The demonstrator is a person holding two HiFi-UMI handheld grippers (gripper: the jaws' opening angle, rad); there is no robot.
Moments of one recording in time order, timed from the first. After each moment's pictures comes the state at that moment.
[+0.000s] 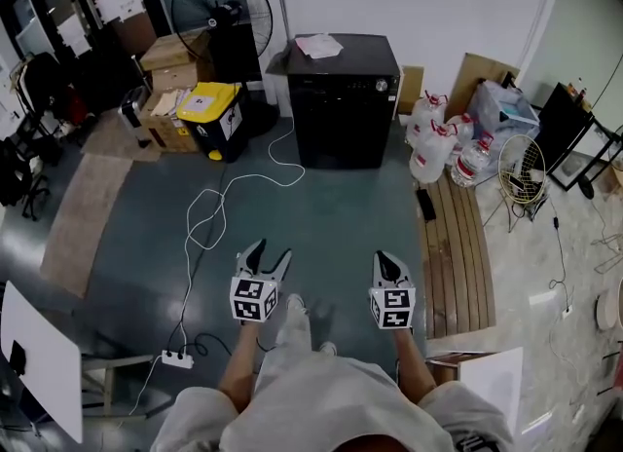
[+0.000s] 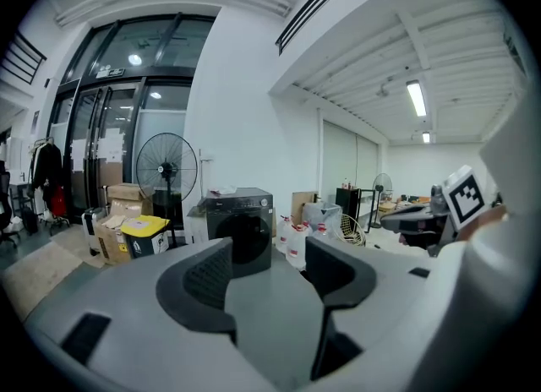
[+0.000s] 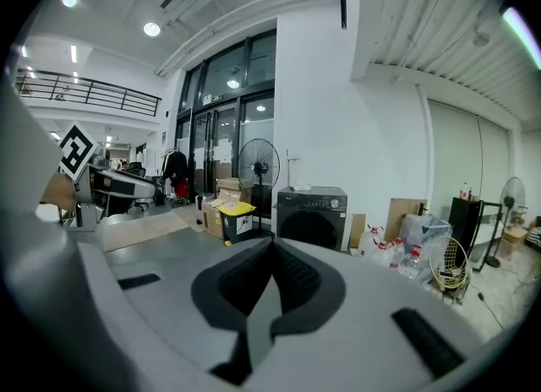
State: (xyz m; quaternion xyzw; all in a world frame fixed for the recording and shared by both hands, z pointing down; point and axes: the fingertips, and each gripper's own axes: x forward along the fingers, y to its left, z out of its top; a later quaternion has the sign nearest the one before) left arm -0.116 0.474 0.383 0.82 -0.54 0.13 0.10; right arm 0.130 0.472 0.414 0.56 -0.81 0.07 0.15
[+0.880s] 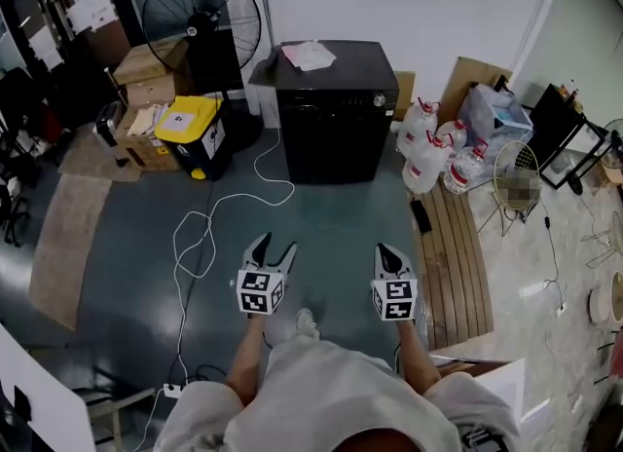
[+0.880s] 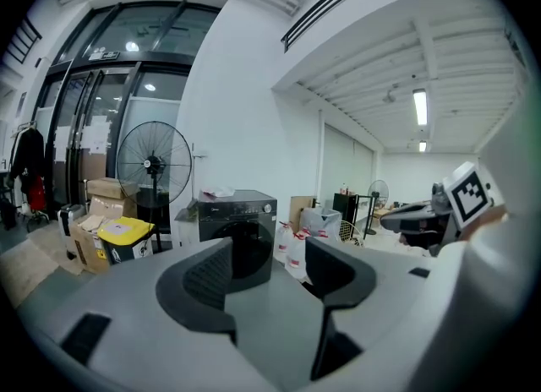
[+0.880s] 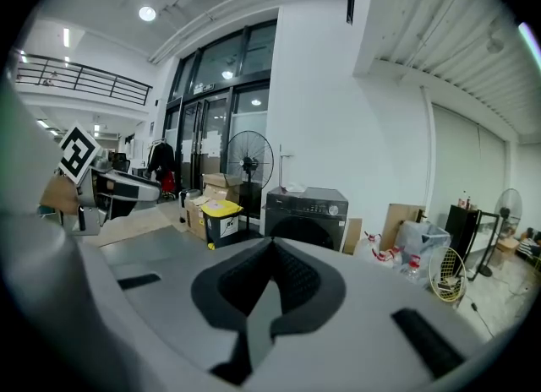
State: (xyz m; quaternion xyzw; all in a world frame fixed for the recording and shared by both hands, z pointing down) left arm -0.152 0.275 0.400 0.84 -0.51 0.11 0.11; right arm 0.086 0.291 0.414 0.58 -0.79 0.06 0.17
